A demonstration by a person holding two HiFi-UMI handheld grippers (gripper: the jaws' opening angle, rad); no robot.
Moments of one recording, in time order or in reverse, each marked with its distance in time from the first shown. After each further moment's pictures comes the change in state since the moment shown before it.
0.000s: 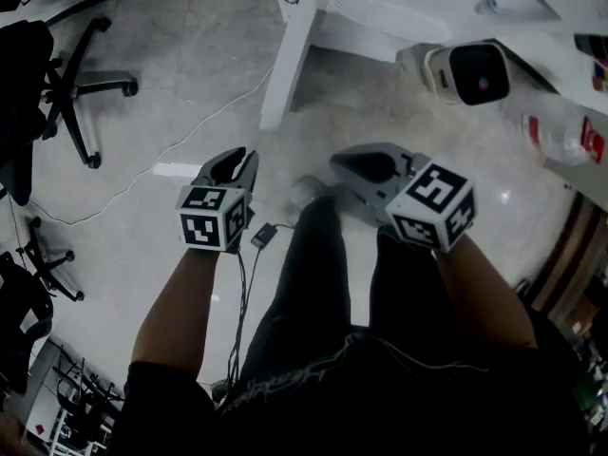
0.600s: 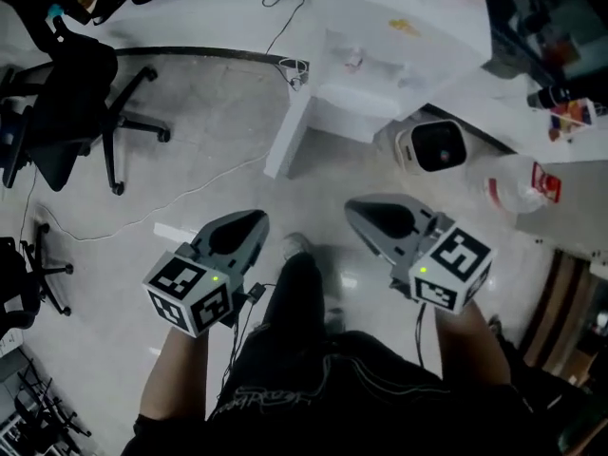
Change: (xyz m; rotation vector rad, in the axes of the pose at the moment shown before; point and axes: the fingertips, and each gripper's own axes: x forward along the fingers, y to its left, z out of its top) left arm -0.247 -0.170 0.121 0.000 -0.365 -0.229; right arm -0.186 0.139 0.106 -0.220 -0.233 -0.064
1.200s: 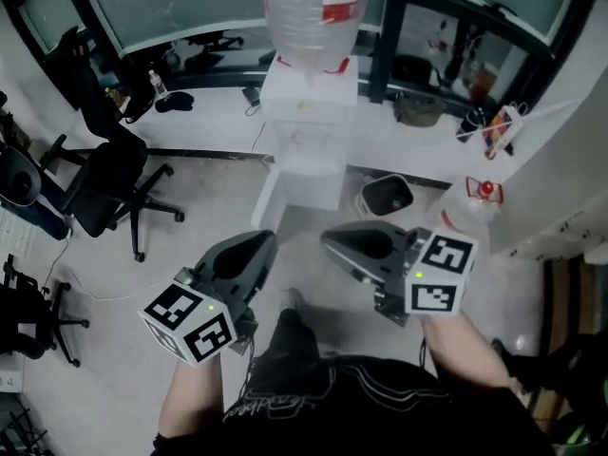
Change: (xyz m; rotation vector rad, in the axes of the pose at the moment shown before) left arm -0.163 -0.320 0.083 0.226 -0.305 -0.104; right arm -0.253 0.213 0.070 -0.051 -0.319 0.137
